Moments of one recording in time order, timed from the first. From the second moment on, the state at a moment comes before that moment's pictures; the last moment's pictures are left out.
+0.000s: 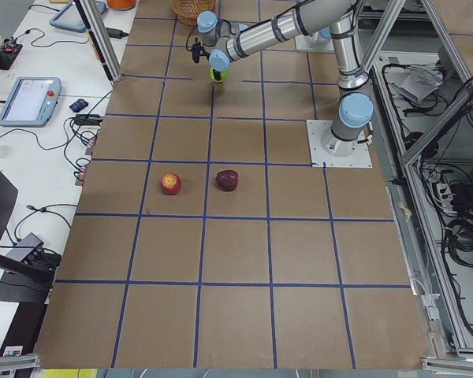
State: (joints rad) left arm -1.87 -2.08 -1.70 -0.97 1.33 -0.34; right arm 1.58 -1.56 1.63 -1.57 -1.60 0.00
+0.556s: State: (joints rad) left arm -1.86 -2.01 -1.69 -0.98 1.33 -0.35; right arm 1.58 -1.56 1.68 -1.57 -1.58 0.00
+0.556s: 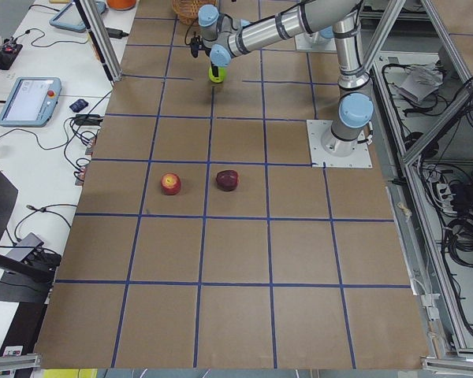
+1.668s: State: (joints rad) left arm -1.36 -1.75 -1.68 -1.50 1.70 0.32; right arm 1.89 -1.30 1.66 -1.90 -1.58 0.35
